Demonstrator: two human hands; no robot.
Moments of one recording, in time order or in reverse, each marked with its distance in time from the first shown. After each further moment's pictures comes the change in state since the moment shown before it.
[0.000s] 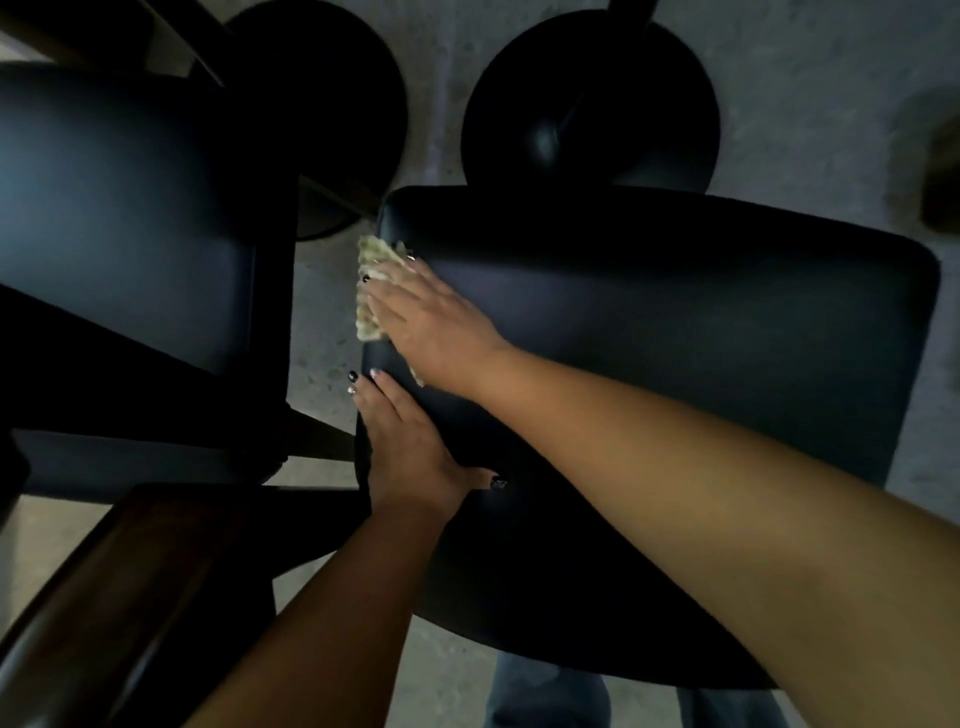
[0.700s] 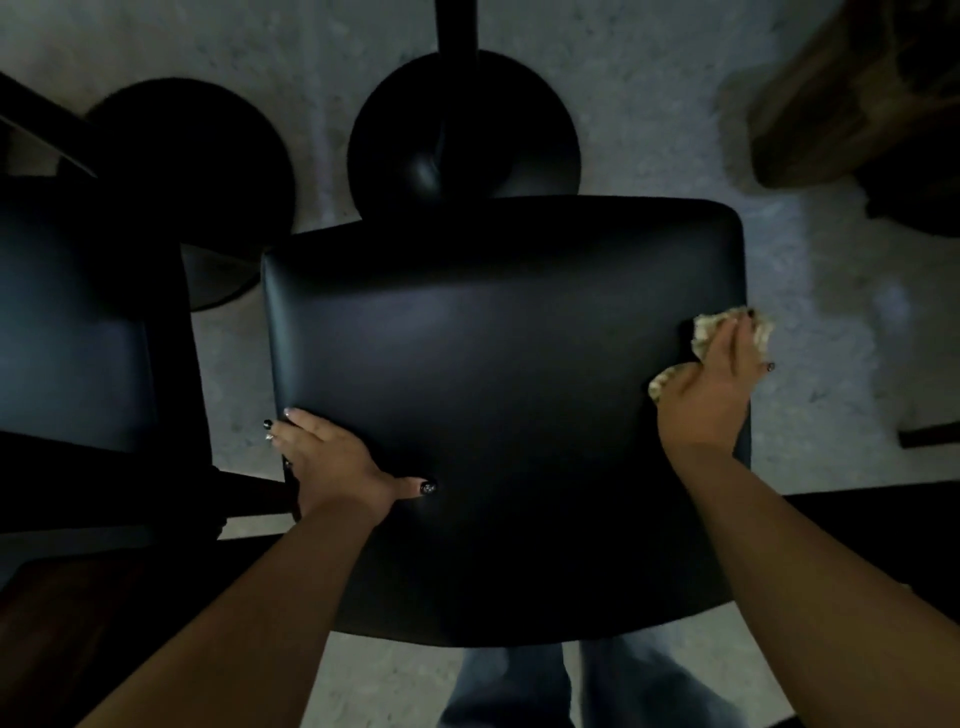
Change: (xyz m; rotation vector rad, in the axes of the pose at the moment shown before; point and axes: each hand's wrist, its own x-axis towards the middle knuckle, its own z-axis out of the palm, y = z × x) left_hand 0.003 0.016 -0.006 0.236 -0.057 -0.058; right_hand -0.286 0.066 0.012 0.278 0.555 1.519
